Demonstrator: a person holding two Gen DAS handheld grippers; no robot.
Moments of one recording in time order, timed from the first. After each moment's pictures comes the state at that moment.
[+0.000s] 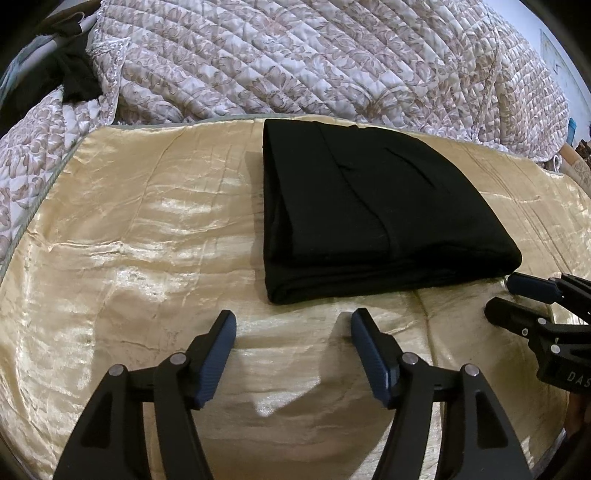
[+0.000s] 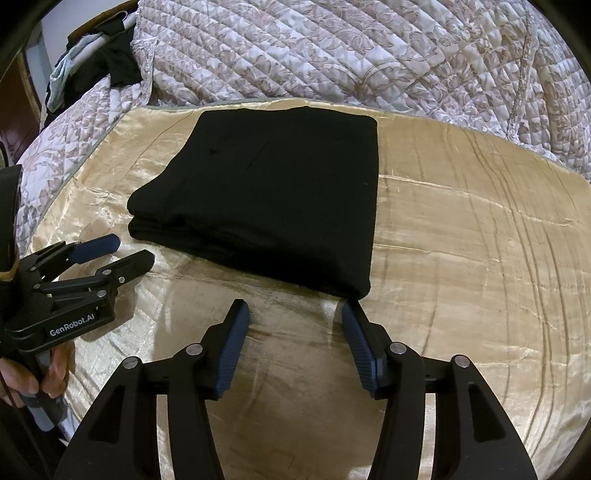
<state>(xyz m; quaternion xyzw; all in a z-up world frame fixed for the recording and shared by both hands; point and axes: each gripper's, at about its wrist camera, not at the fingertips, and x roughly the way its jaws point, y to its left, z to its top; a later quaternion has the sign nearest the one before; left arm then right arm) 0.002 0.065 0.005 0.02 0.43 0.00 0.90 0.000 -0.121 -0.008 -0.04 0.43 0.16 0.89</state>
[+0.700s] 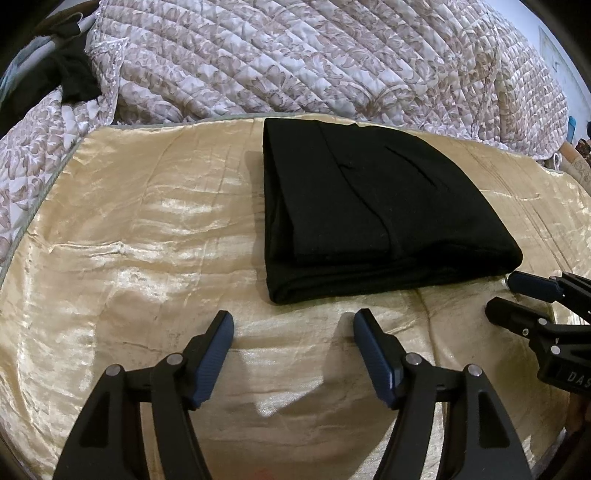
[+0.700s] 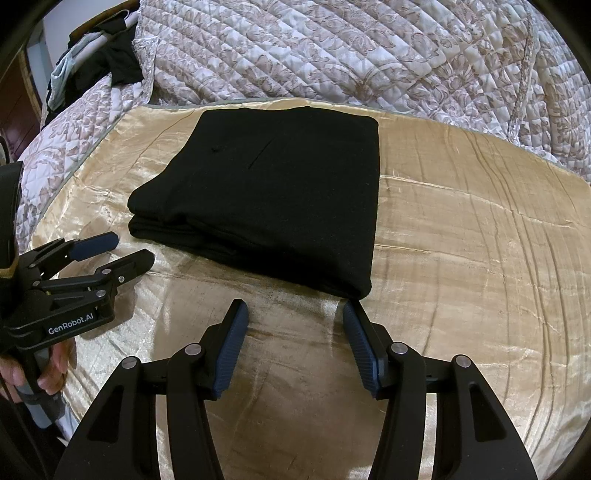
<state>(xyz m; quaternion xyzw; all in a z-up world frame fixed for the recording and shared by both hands) 0.002 0.065 0.004 0.02 0.43 0.00 0.90 0.000 -0.120 -0.008 -0.04 0.43 0.16 0.89</state>
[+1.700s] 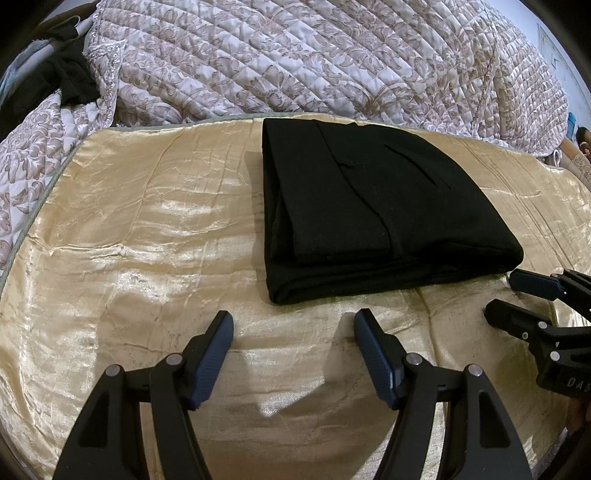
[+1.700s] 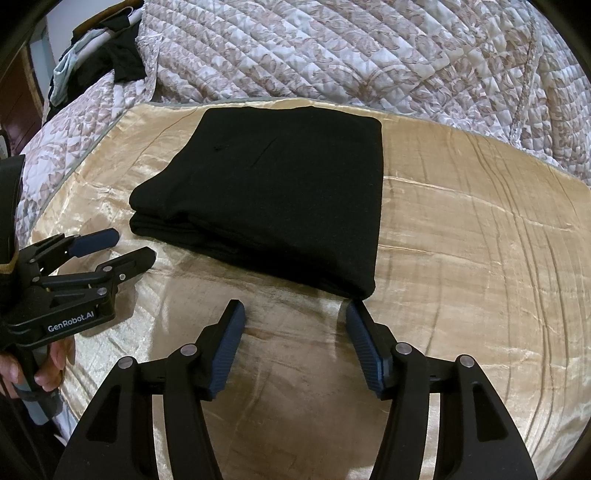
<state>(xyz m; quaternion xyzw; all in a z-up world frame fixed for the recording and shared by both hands) 0.002 0.065 0.004 0.03 0.43 -0.01 0.90 0.001 -0.117 -0.009 -0.04 0.43 0.16 0.89</state>
